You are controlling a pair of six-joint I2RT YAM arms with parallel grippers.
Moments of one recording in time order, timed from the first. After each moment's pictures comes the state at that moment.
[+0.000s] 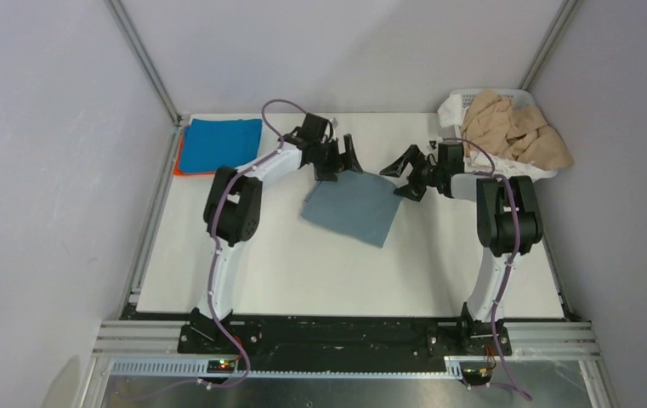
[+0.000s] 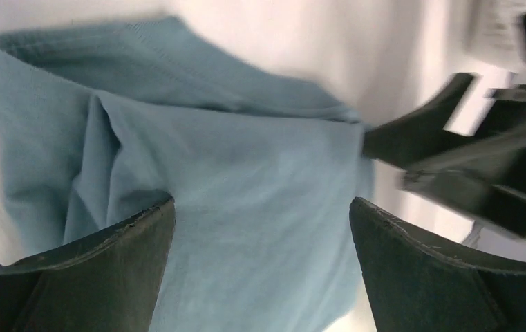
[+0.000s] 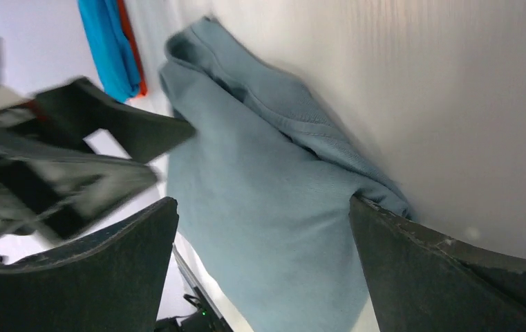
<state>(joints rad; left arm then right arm) -0.47 2.25 1.85 -0.43 0.41 -0.59 0.08 1.95 1.10 0.13 -0.63 0.82</state>
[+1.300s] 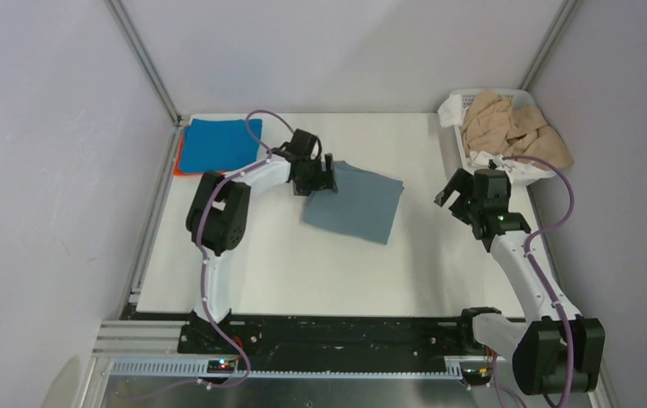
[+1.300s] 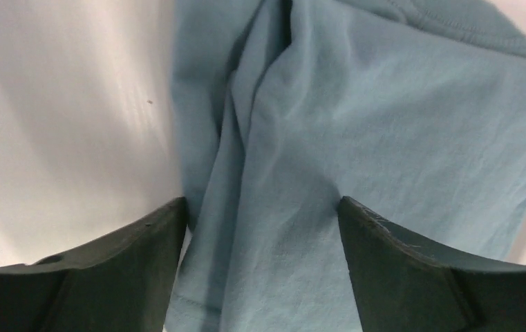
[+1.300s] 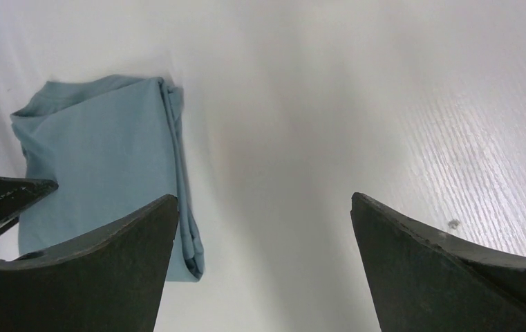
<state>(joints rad) -0.44 2.10 1.54 -0.43 0.16 -0.52 0.06 1.07 0.78 -0.40 0.10 0.59</state>
